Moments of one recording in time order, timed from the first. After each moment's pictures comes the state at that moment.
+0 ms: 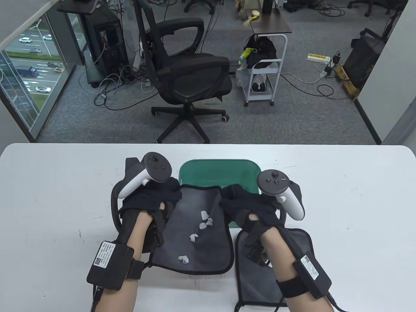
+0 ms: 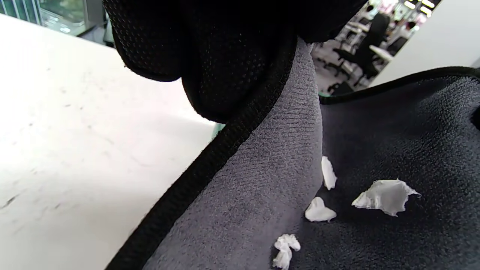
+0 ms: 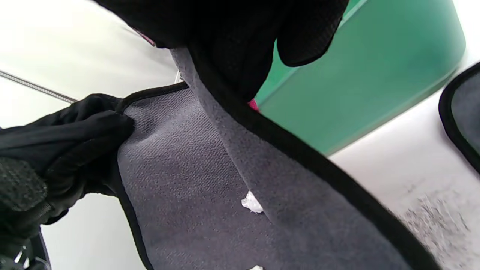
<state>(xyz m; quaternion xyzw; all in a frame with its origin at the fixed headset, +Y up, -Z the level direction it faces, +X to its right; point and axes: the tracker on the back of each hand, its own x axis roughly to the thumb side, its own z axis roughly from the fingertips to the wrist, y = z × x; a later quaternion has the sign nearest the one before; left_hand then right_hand) -0.159 -0.537 -0.387 -0.22 -0.03 0.17 0.96 0.119 -0.586 -0.374 0.08 0.24 0.84 0.47</state>
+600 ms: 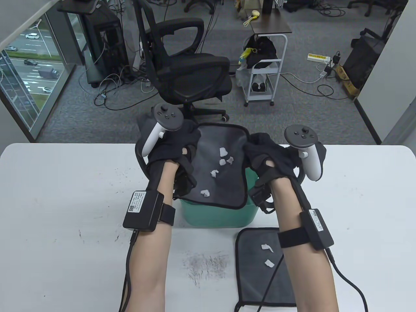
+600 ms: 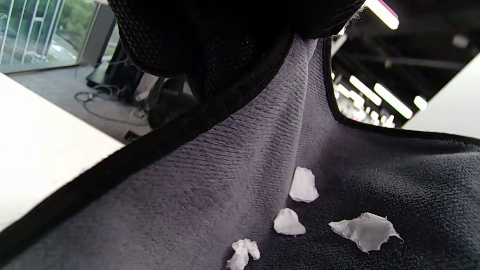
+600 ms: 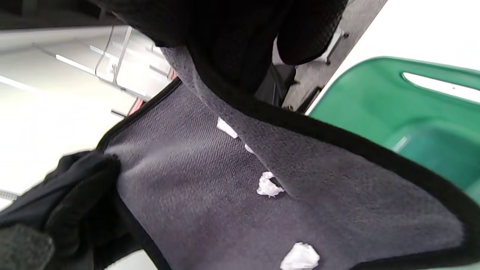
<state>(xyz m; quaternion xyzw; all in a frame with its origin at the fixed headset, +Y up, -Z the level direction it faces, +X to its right) -0.129 -0.501 -0.473 -0.05 0.01 0.31 0.95 0.159 -0.528 -0.445 -0.05 0.10 0.84 0.53</state>
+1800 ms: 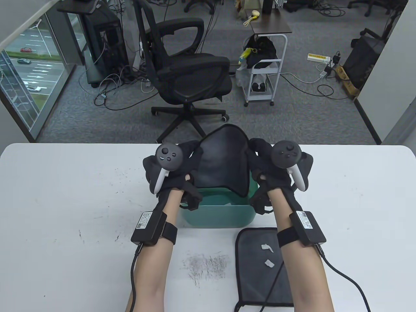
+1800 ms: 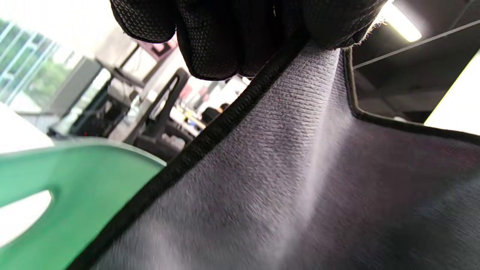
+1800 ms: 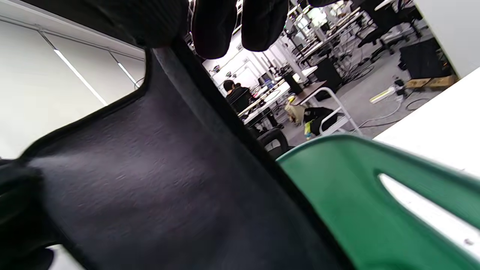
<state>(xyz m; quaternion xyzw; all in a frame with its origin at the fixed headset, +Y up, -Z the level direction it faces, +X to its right) -0.138 -0.601 -0.469 0.13 0.01 0.31 0.94 0.170 -0.590 -0.466 -0.01 -0.06 0.94 0.35</state>
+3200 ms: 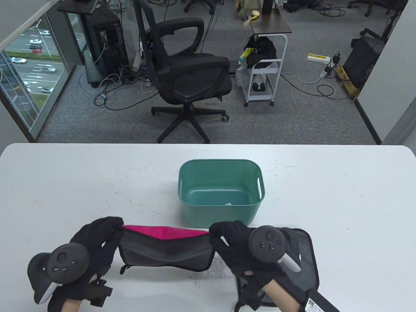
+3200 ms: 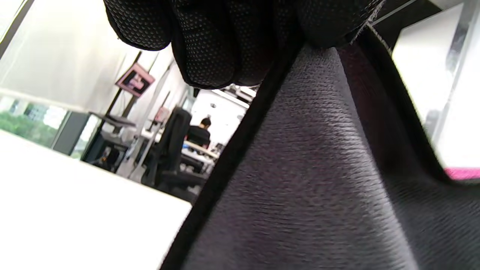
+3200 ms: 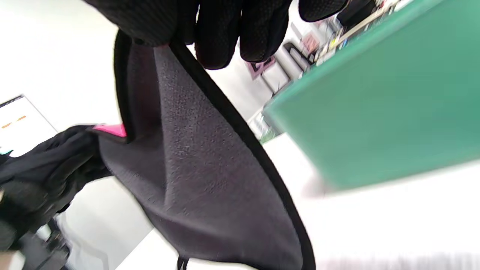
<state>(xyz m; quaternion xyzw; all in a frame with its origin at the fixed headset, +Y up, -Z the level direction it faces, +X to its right) -0.304 -0.609 -0.221 0.14 -0.06 0.23 0.96 0.081 -0.636 -0.261 0.28 0.05 0.89 0.35</state>
